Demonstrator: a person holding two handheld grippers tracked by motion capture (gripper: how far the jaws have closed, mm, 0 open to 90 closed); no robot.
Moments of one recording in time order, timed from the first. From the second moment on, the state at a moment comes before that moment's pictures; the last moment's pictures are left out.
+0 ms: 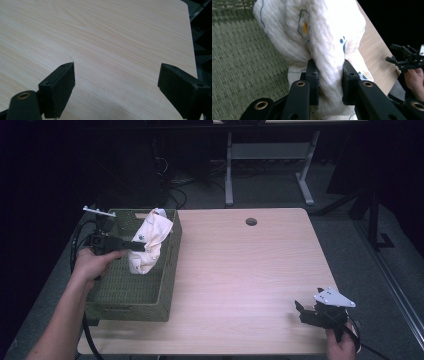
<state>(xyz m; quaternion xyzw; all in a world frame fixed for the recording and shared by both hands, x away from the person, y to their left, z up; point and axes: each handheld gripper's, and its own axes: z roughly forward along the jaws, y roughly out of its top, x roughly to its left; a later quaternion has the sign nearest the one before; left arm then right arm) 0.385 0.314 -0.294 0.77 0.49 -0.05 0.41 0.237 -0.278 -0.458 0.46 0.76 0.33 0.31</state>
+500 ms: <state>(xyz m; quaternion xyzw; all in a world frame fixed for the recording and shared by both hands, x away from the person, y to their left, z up) 0.392 0.278 -0.276 0.78 0.47 -0.03 0.40 0.235 -0.279 -0.456 0.46 0.76 0.33 0.32</state>
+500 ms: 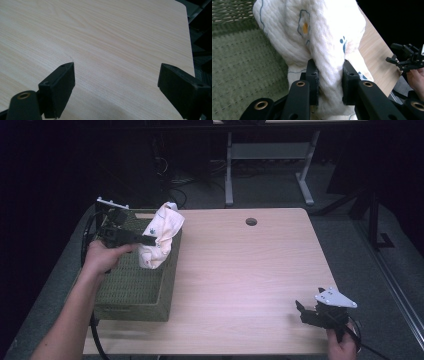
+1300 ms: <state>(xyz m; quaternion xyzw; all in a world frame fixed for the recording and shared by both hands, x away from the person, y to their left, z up) 0.412 0.198 -0.288 0.81 0.43 -0.06 0.39 0.235 -0.278 -0.456 0.45 0.76 0.33 0.31</state>
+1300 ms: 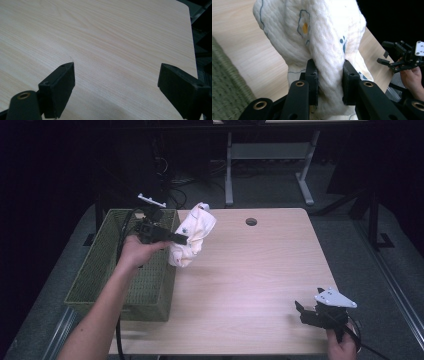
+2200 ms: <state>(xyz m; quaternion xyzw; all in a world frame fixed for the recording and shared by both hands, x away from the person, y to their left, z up) 0.426 0.116 -0.315 0.83 0.40 -0.09 0.37 0.235 -0.278 -0.453 0.45 0.76 0.34 0.31</state>
